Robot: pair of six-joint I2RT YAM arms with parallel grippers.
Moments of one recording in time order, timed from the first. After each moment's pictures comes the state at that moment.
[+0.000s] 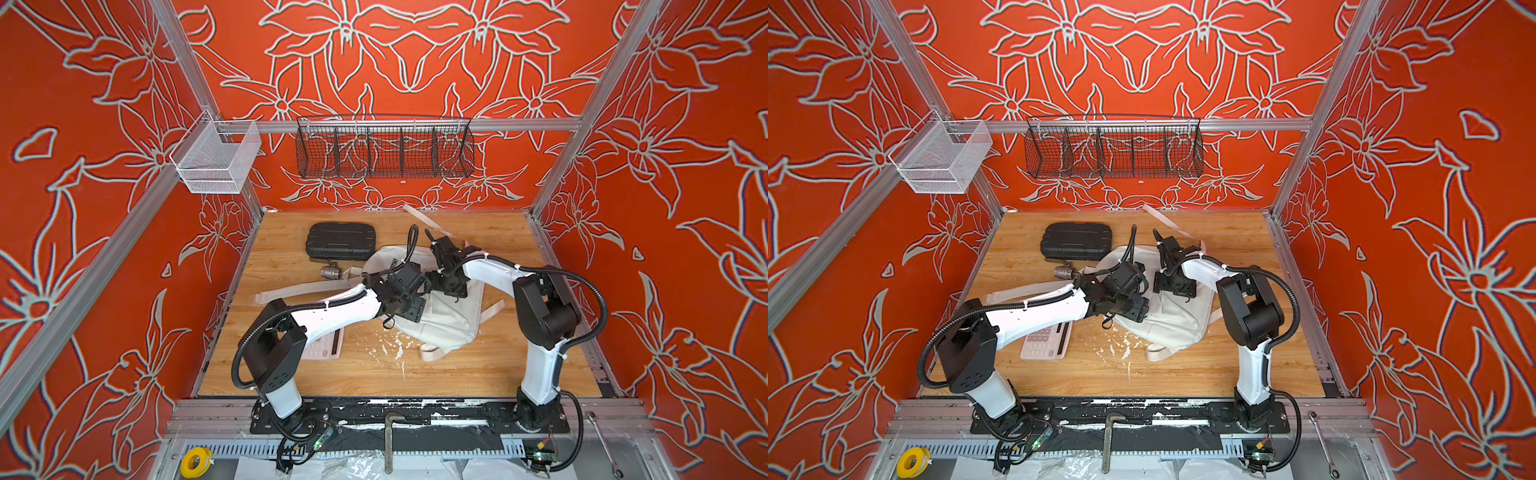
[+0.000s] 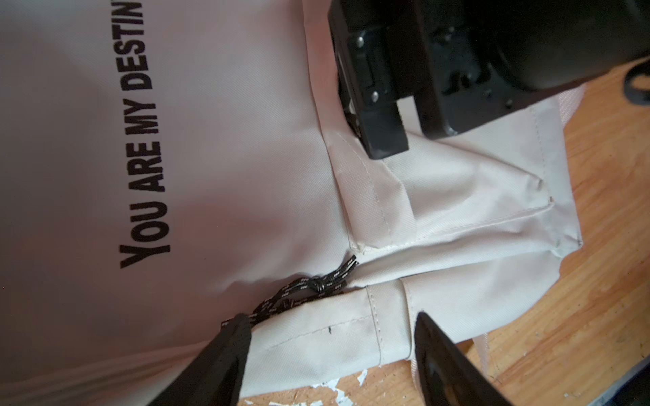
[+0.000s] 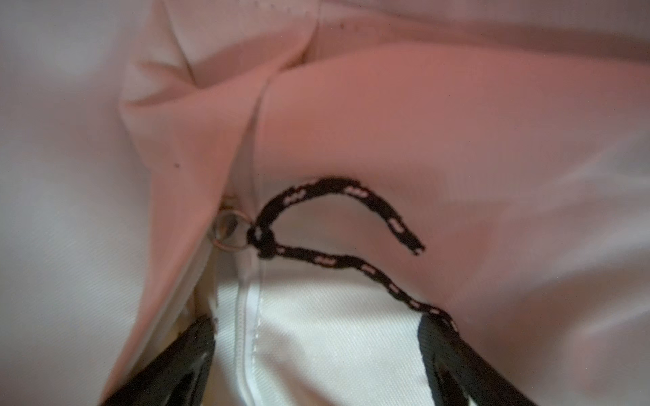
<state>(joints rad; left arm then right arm) -0.82 1.69 1.24 -0.58 -0.08 -0.42 0.45 1.95 1.35 -0.75 0.01 0.58</state>
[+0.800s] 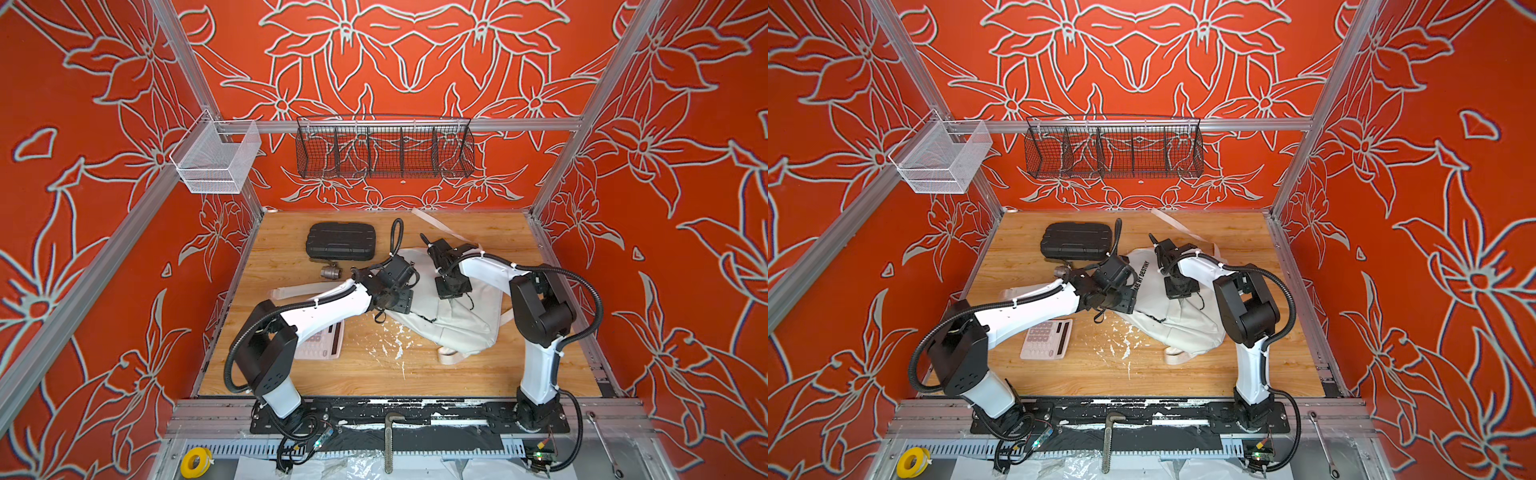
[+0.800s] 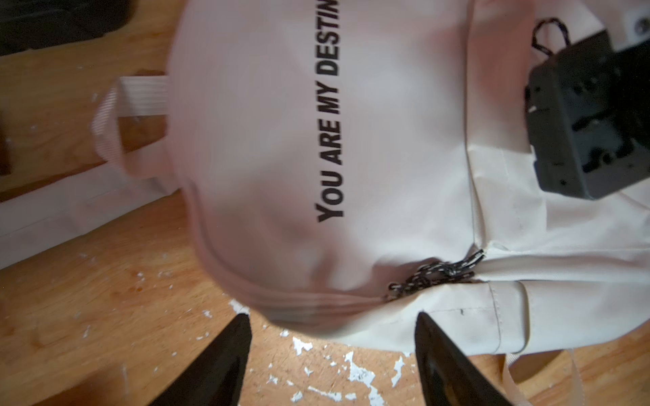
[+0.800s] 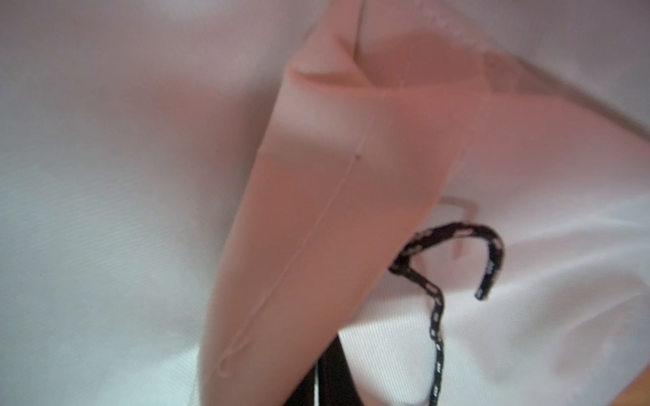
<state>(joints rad) -0.74 1.62 1.21 -0.64 -0.13 -0.50 0.46 1.95 1.39 -0.95 0.23 0.38</state>
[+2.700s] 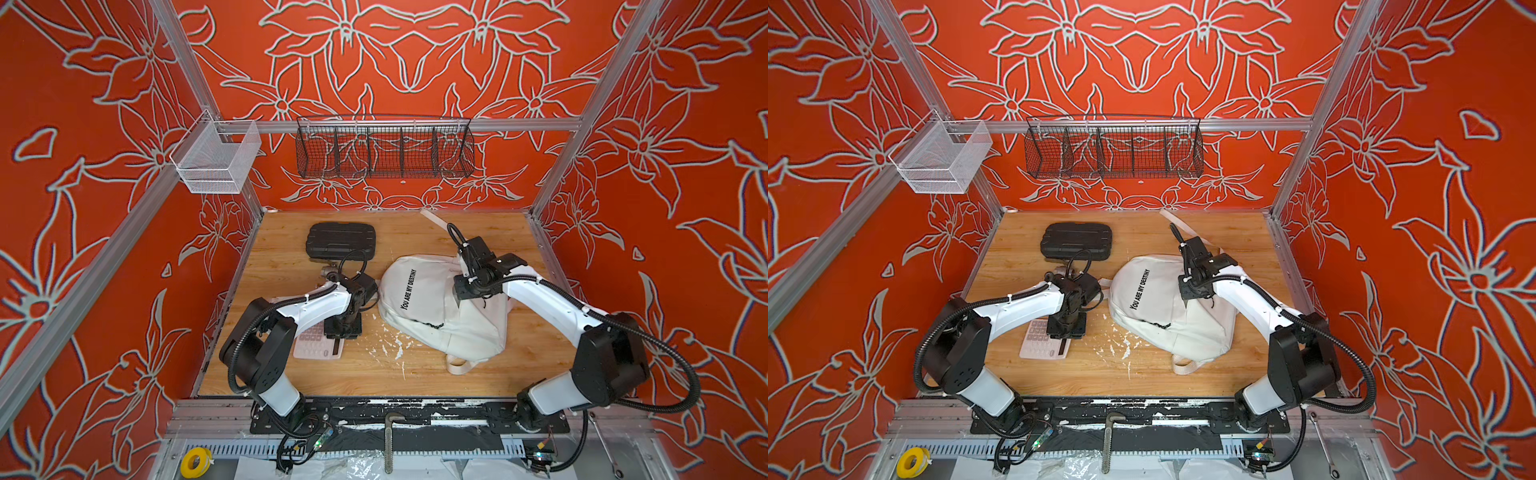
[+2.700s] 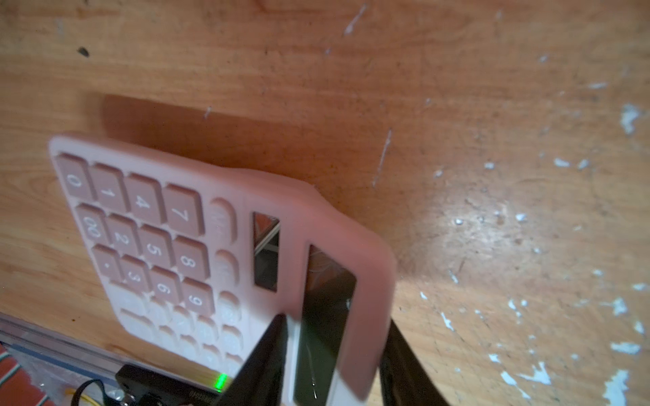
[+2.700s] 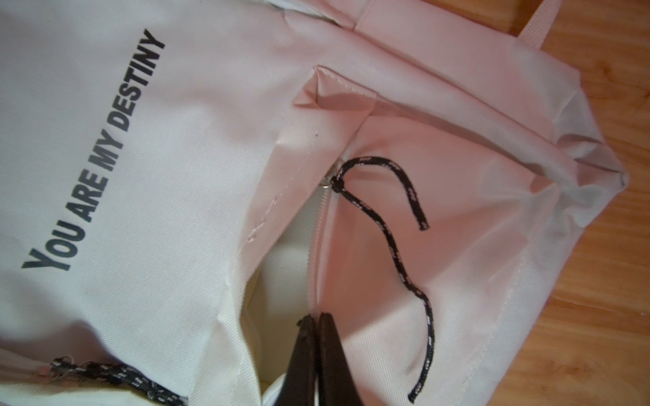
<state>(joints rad) -0.54 1.62 1.00 -1.05 -0.14 -0.68 0.42 1.50 1.14 -0.83 0.11 0.27</state>
